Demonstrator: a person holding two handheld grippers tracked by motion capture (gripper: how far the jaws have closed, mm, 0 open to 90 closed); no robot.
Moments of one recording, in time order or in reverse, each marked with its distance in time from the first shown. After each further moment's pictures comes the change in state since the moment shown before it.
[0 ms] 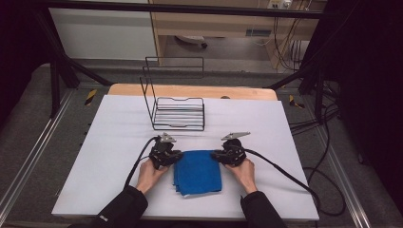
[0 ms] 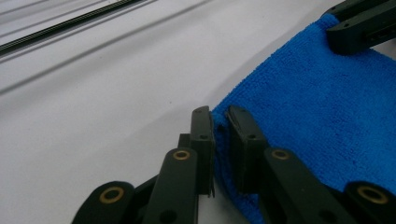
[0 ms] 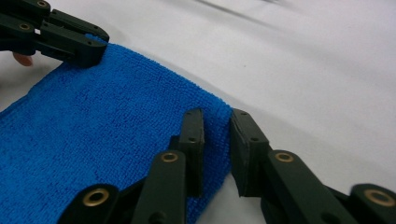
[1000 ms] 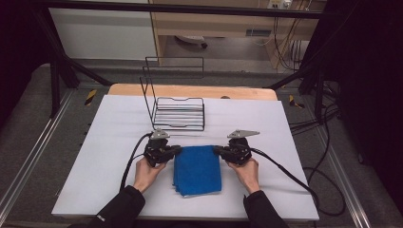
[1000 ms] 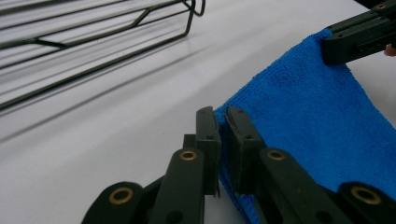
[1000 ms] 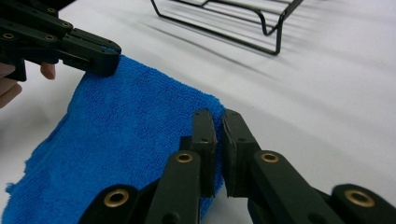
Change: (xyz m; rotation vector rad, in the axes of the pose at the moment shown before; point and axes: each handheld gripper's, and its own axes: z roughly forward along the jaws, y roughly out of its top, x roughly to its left) left arm -0.002 0.011 -0.035 -0.135 -0.050 -0.018; right arm 0.011 0.009 -0.035 -0.150 0.031 -0.022
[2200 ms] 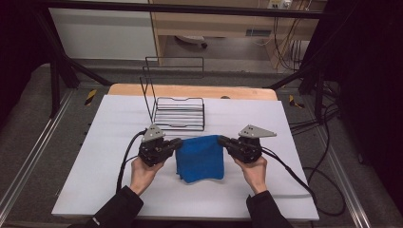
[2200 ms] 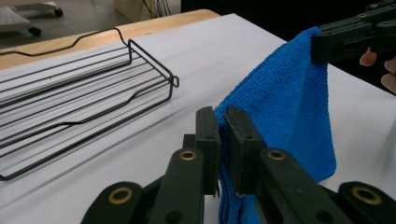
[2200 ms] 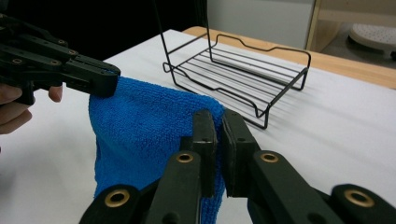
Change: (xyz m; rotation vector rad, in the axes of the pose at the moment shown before) left arm -0.029 0.023 -0.045 -0.179 0.004 0.059; right arm 0.021 0.023 -0.051 -0.228 -0.017 -0.102
